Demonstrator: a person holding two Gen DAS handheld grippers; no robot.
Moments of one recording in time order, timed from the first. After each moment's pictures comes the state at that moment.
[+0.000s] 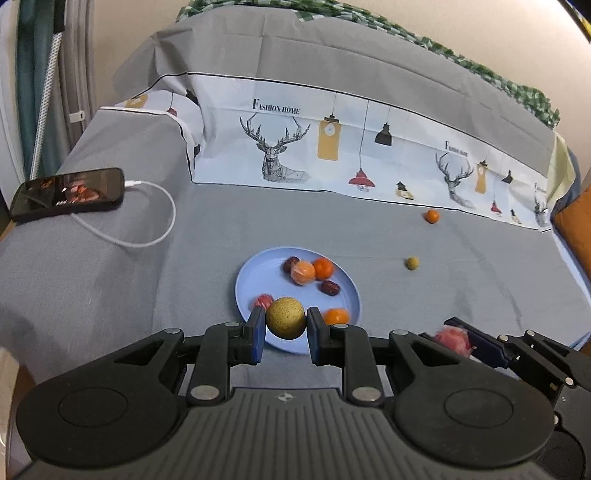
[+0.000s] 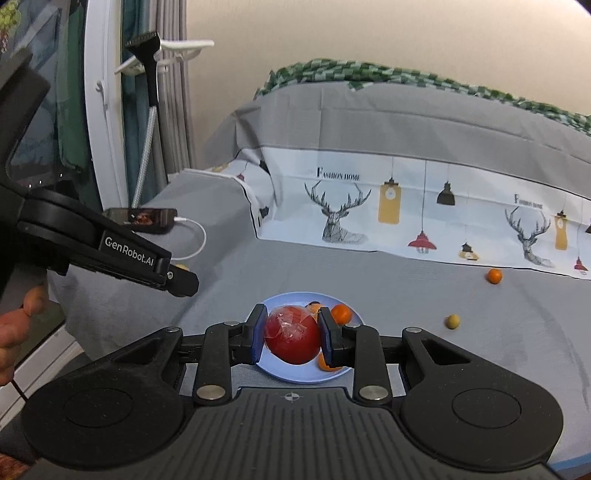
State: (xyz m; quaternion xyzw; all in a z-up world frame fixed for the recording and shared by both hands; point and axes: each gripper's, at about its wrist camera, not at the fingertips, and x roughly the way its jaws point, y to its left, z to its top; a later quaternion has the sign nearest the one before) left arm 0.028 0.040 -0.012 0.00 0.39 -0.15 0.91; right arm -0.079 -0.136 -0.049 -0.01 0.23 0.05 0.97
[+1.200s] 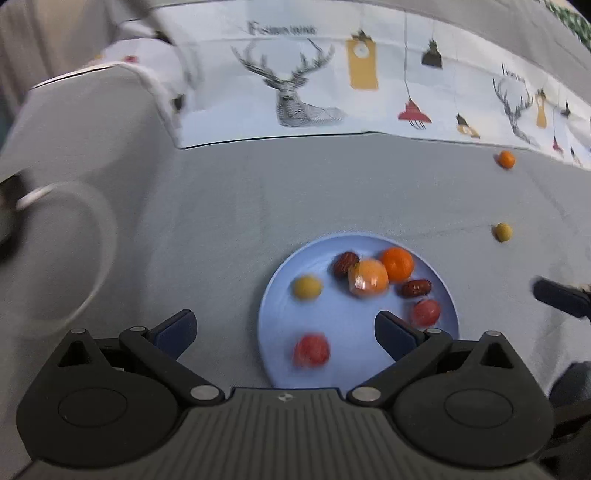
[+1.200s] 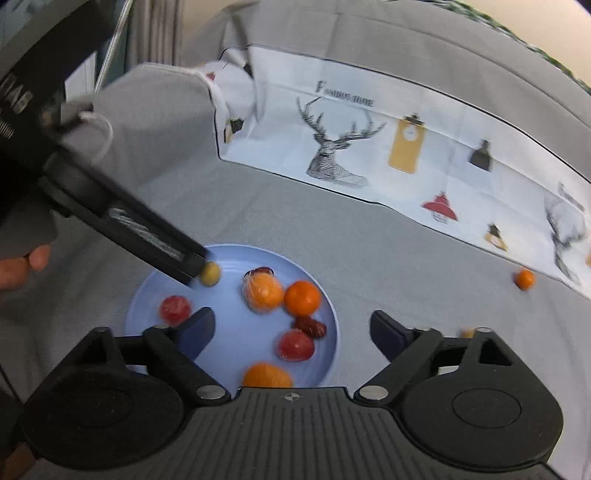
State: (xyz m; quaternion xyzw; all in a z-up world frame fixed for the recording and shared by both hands) left arm 0.176 0.006 -0.109 0.08 0.47 -0.12 0.87; right arm 0.083 -0.162 -0.130 -0.08 0.33 0.05 0.94
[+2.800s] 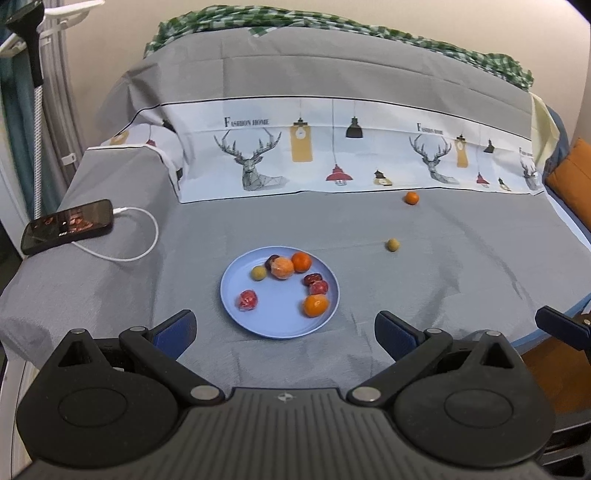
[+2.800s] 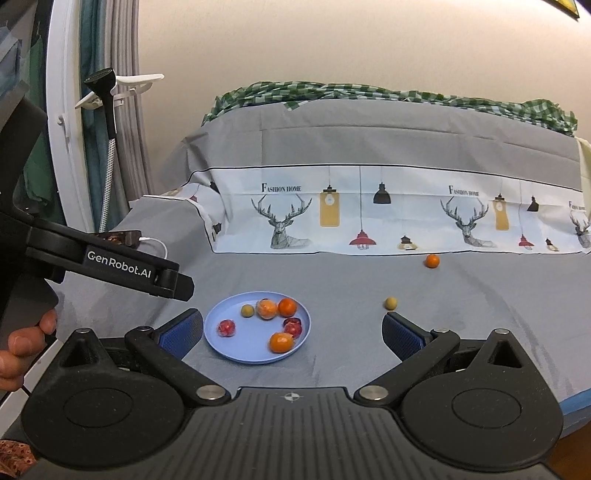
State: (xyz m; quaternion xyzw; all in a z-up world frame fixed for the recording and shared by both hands) left arm -0.038 -0.003 0.008 0.07 0.36 -0.16 0.92; right arm -0.169 -0.168 -0.031 0.03 0.20 -0.02 0.98
